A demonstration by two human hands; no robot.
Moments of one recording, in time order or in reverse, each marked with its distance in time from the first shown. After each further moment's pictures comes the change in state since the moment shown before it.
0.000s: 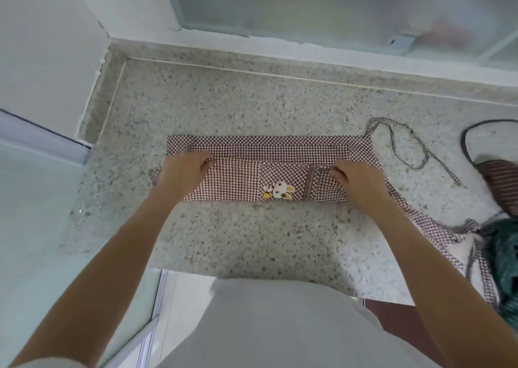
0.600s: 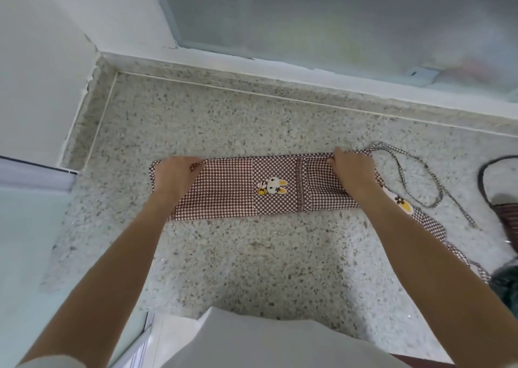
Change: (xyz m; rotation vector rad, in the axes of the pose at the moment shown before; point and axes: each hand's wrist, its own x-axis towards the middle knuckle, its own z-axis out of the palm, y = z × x) left_hand 0.080 -0.032 0.015 -0.100 -0.031 -0.257; right_hand 0.134 0.007 0.007 -0.328 -0.188 0.118
